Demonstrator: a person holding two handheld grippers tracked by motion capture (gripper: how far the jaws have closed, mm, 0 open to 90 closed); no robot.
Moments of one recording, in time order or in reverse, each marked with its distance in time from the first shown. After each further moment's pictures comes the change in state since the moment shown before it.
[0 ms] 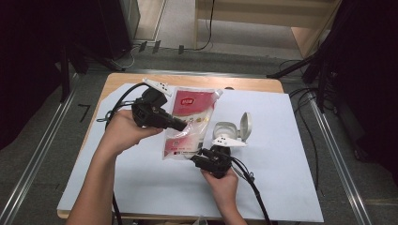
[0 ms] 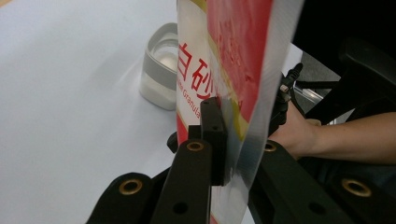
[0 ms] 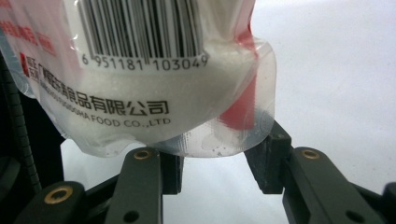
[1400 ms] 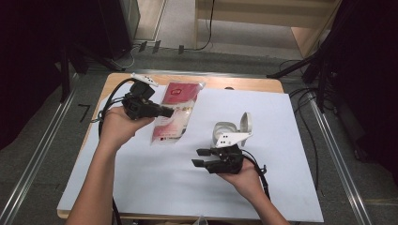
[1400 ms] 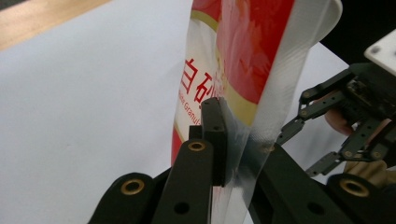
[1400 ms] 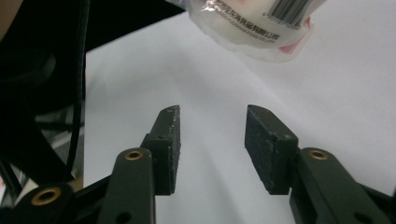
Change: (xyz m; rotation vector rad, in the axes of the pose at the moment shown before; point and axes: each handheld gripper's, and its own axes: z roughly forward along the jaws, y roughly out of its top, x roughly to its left) left arm 0.048 -0.020 -0.003 -0.082 0.174 -0.130; right arm -0.003 0.029 -0.033 0.245 0.136 -0.361
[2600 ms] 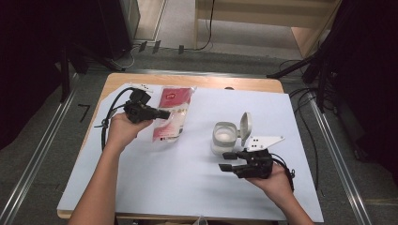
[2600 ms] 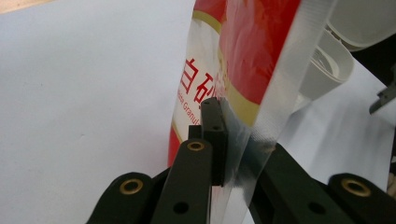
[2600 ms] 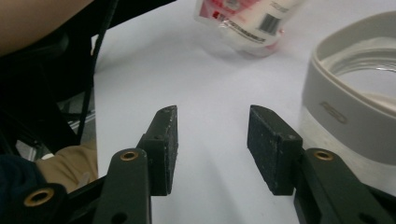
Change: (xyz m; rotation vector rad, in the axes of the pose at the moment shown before) left arm 0.054 -0.039 0.035 -0.061 -0.019 -0.068; right arm -0.015 -0.028 -0.070 0.006 -0.013 0.024
